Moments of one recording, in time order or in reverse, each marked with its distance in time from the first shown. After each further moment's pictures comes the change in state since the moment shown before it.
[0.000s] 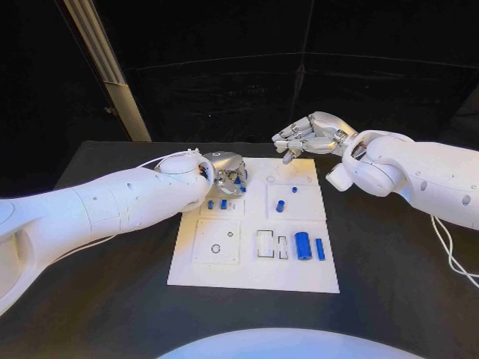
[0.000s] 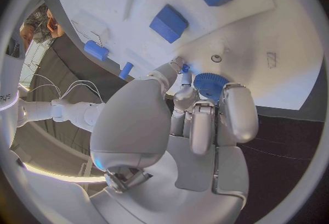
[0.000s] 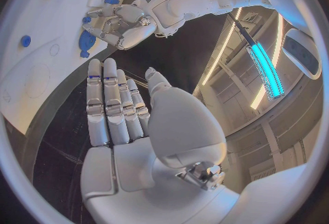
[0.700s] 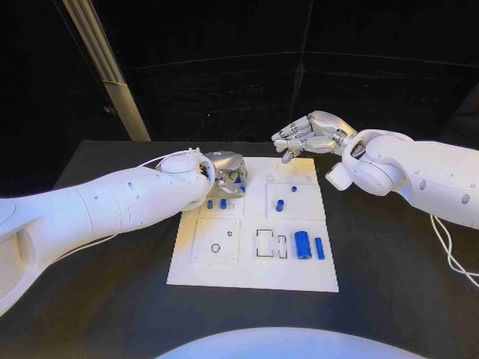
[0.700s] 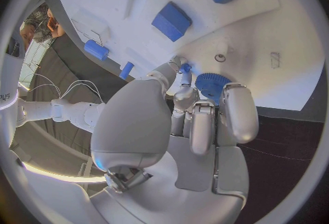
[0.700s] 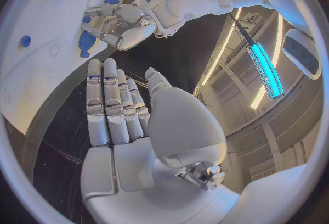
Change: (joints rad) left arm 0.000 0.008 0.001 -0.002 0.002 0.006 -0.005; left_hand 0.032 0.032 -0.020 -0.010 0.000 0.019 -0.001 0.010 0.000 0.000 0.000 -0.006 -0.001 0.000 0.000 0.000 0.000 0.000 0.004 0.004 0.000 0.000; right arm 0.000 0.000 0.000 0.000 0.000 0.000 0.000; right_hand 0.000 0.000 0.000 0.000 0.000 0.000 0.000 0.000 0.000 0.000 0.000 0.000 0.000 0.000 0.000 0.000 0.000 0.000 0.000 0.000 -0.004 0.000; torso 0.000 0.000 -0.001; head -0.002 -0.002
